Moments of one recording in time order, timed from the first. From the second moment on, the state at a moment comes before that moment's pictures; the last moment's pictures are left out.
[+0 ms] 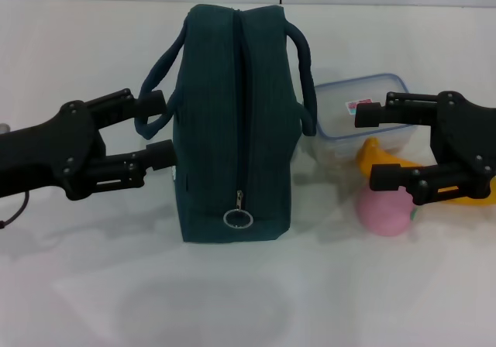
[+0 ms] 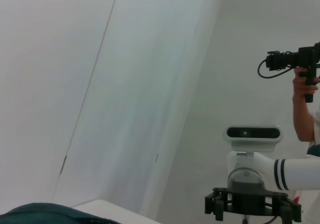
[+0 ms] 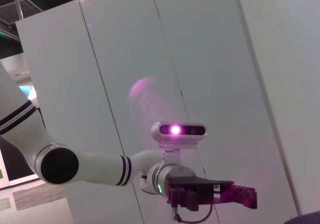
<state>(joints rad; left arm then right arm) -0.33 -1.99 0.88 0.69 1.51 1.91 -1.42 0.57 2.01 -0.87 -0.70 -1.67 -1.96 1.44</state>
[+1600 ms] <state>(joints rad) -0.62 -2.02 0.77 1.14 2.08 1.69 -2.41 0.38 1.98 -0.76 -0.68 -1.66 -1.98 1.35</state>
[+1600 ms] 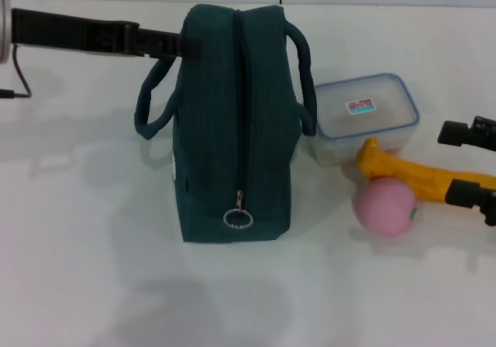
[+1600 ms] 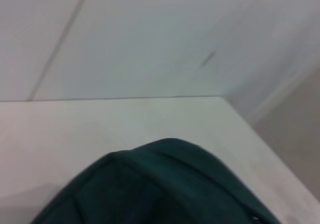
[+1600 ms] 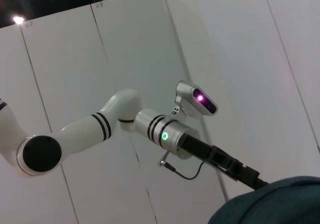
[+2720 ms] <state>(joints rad) -0.72 -2.00 0.85 1.03 2.21 1.68 -2.55 0.35 1.95 -0.67 -0.52 -1.66 -1.96 1.30</state>
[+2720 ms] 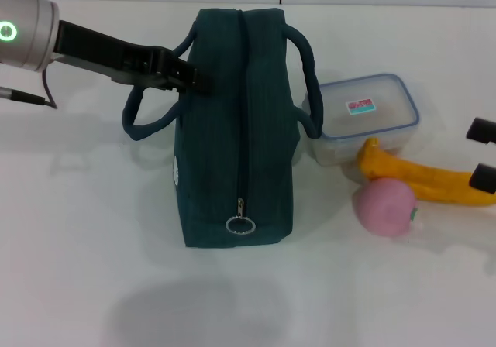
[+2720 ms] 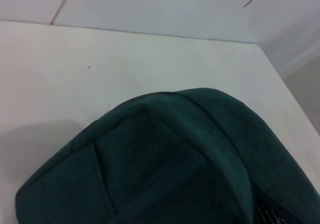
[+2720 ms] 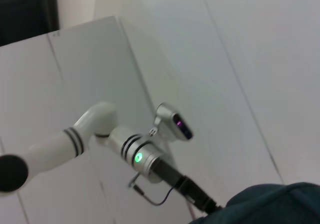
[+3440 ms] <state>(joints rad) -0.71 -2.00 0.84 1.04 2.18 1.68 -2.55 0.36 1.96 -0.41 -0.30 -1.66 -1.62 1.44</state>
